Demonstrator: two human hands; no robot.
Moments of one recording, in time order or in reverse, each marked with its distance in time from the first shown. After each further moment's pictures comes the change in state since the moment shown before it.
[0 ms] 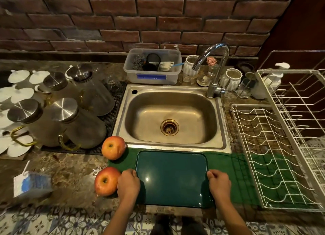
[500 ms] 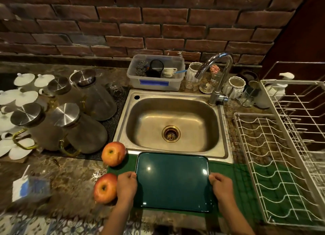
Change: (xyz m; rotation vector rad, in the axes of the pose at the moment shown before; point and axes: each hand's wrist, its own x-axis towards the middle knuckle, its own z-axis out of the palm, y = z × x) left_hand 0.021 0.007 -0.002 -0.404 -0.110 -0.146; right_hand 0.023 -0.012 -0.004 0.246 -0.109 0.169
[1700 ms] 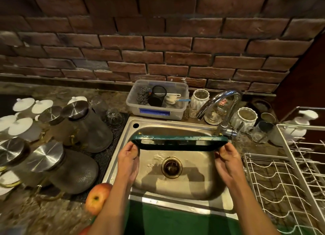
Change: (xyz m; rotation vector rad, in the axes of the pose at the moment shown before) left_hand 0.116 0.169 0.034 -1.010 -0.352 0.383; right_hand 0.152 -0.185 0.015 1.014 -0.595 -0.279
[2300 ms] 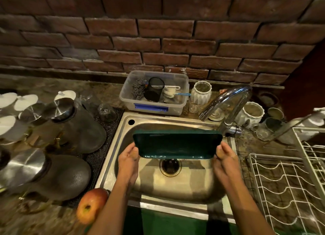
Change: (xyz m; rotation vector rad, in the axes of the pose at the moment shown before) left_hand 0.028 -0.029 -0.007 0.150 0.067 -0.133; right_hand 0.028 0.022 -0.007 -0.107 0.256 0.109
